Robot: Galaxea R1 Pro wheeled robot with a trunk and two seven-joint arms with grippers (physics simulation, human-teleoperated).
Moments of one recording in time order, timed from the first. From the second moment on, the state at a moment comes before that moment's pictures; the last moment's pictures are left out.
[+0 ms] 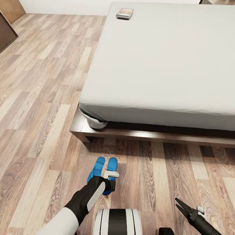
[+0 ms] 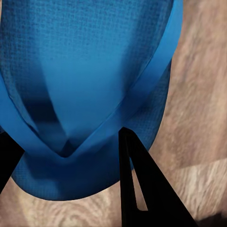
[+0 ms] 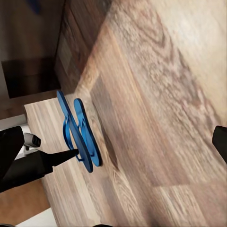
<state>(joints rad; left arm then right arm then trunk) -0.61 -0.13 -0.47 -0.82 0.46 0.71 0.23 -0.38 -0.47 0.75 -0.28 -1.67 0.15 1.27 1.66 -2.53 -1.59</state>
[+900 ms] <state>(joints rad) -0.61 -0.11 -0.47 -0.82 0.46 0.69 0.23 -0.38 -0.47 0.75 -0.27 -1.67 0.15 1.27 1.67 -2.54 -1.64</state>
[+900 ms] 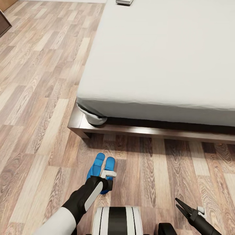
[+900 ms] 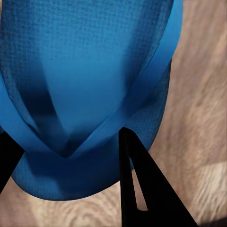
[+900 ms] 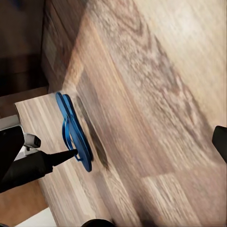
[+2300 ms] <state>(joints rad) -0.61 -0.11 -0.47 -0.82 0.46 0.68 0.23 -0.38 -0.47 0.75 -0.27 -1.67 0.15 1.27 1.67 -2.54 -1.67</state>
